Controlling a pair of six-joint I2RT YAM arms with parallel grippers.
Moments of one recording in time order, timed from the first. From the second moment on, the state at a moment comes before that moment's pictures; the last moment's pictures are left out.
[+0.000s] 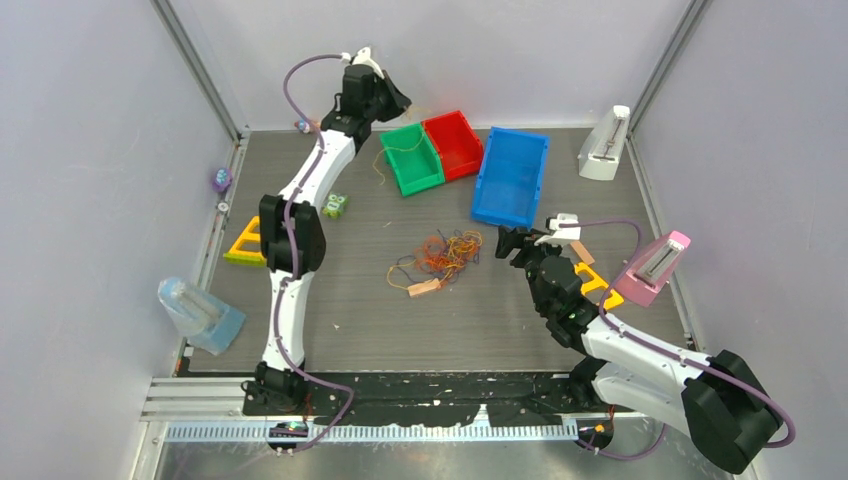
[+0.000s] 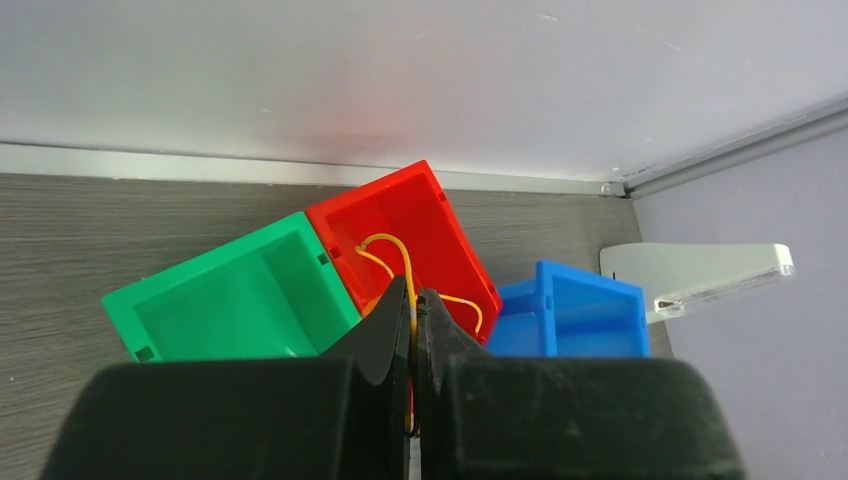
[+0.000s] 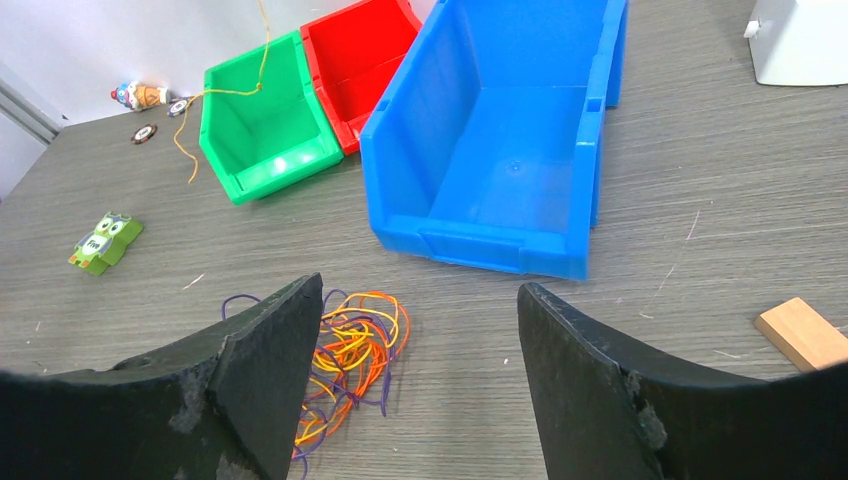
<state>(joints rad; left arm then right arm) -0.30 2.32 2.25 -0.20 0.14 -0.60 0.65 0.95 0.29 0.61 0.57 0.32</state>
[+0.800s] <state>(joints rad) -0.31 2.05 2.35 -0.13 0.10 -0.58 0.64 0.95 0.29 0.61 0.57 0.32</state>
